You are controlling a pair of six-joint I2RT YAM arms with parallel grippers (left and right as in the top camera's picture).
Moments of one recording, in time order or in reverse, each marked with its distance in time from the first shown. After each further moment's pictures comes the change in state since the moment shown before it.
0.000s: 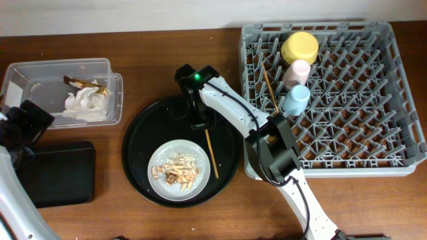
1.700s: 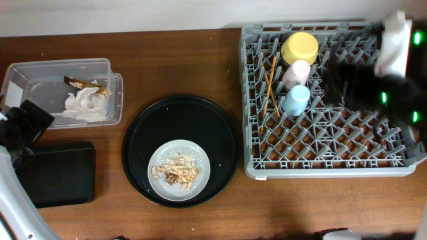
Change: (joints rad) left arm 0.000 0.000 0.000 0.000 -0.001 0.000; right arm -0.533 -1.093 0.045 -0.351 0.111 -0.203
